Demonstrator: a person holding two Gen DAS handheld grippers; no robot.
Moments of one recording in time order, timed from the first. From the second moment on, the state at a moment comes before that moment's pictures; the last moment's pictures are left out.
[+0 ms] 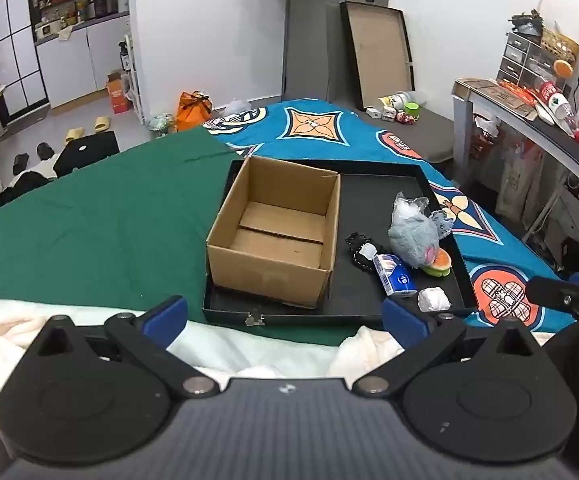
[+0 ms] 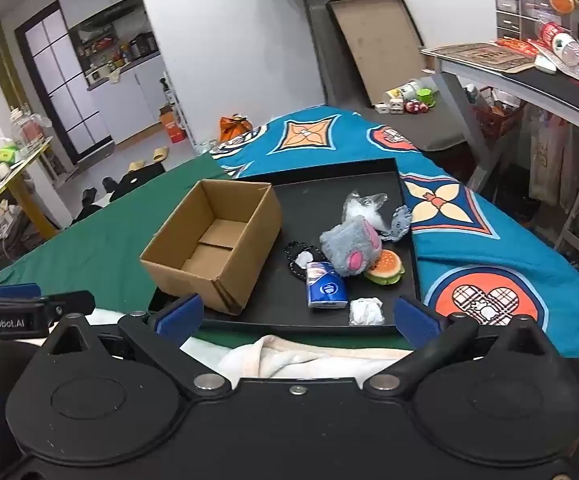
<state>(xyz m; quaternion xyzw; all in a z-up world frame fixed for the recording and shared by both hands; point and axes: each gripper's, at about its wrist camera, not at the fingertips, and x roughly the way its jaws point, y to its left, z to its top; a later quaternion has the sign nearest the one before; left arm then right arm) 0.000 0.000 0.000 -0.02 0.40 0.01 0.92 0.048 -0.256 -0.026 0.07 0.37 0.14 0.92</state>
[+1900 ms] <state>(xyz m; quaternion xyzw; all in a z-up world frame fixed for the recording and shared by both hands) -0.010 -0.010 0.006 -0.02 0.40 0.01 0.92 0.037 -0.250 -0.016 0.04 0.36 0.15 0.92</state>
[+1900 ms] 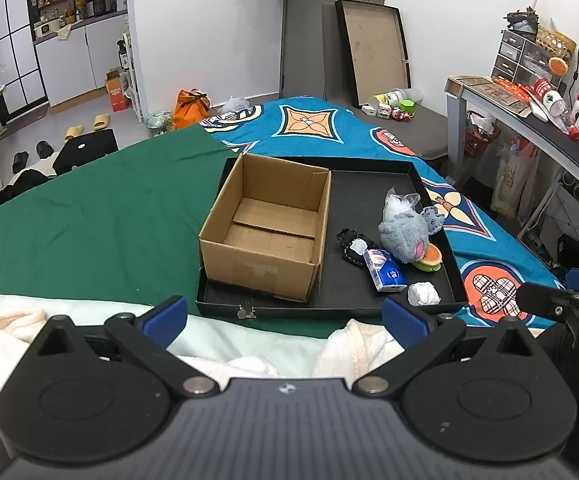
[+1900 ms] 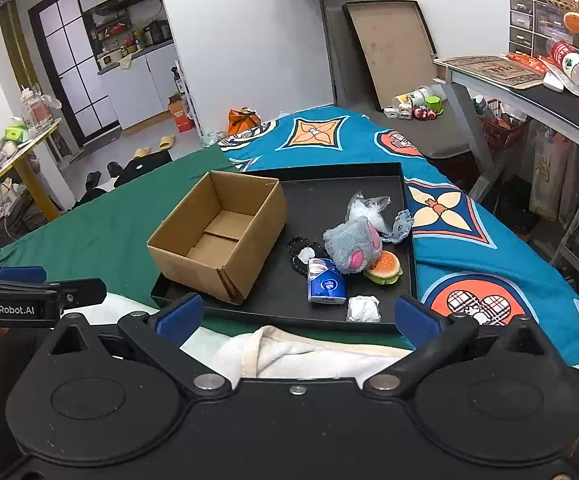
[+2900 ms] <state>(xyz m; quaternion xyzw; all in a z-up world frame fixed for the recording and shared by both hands) -0.009 -0.009 0.003 -0.03 0.40 0.01 0.91 0.033 -0.244 -0.017 0.02 0.36 0.15 0.92</state>
